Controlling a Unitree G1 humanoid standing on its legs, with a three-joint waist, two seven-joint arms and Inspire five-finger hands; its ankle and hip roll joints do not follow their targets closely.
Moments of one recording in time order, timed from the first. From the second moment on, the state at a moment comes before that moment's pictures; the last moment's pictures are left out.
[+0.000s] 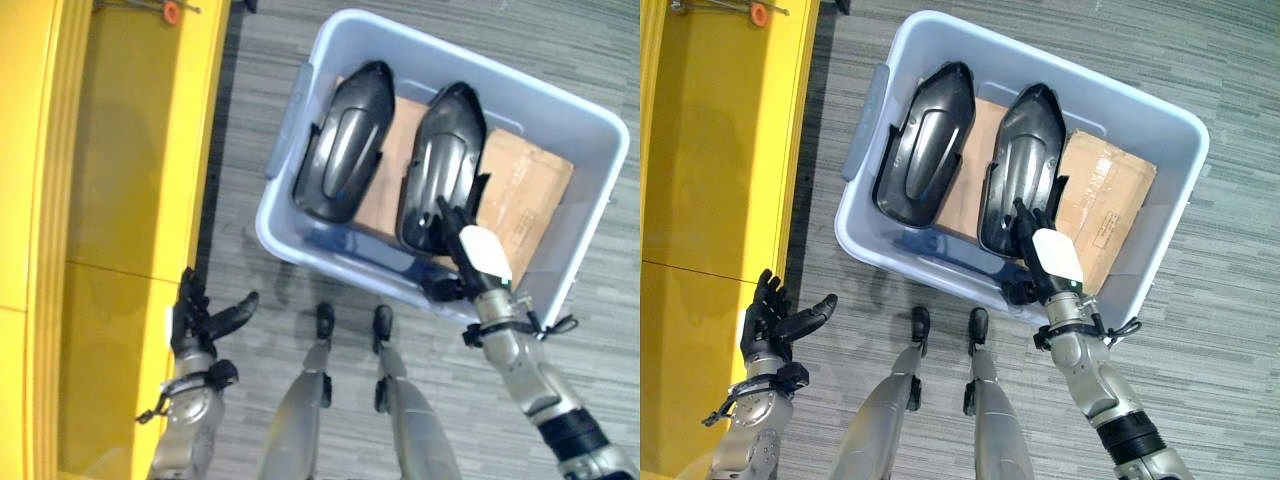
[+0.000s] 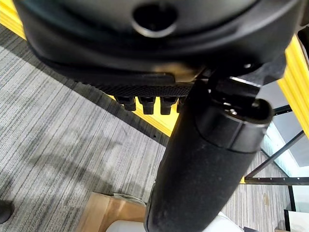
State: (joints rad) left arm 0.10 0.33 0.00 0.07 -0.45 -0.13 0.37; right arm -0.23 -0.56 0.27 0.10 -0.53 0.04 -0.26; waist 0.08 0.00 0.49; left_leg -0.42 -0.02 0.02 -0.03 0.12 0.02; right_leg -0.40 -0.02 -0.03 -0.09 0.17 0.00
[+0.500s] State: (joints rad) left arm 0.09 0.33 -0.02 0.09 -0.45 -0.13 0.38; right arm -0.41 -0.52 0.38 0.30 -0.64 0.07 -0.36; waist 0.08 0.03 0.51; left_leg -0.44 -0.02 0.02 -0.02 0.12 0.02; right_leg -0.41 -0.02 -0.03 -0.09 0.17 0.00
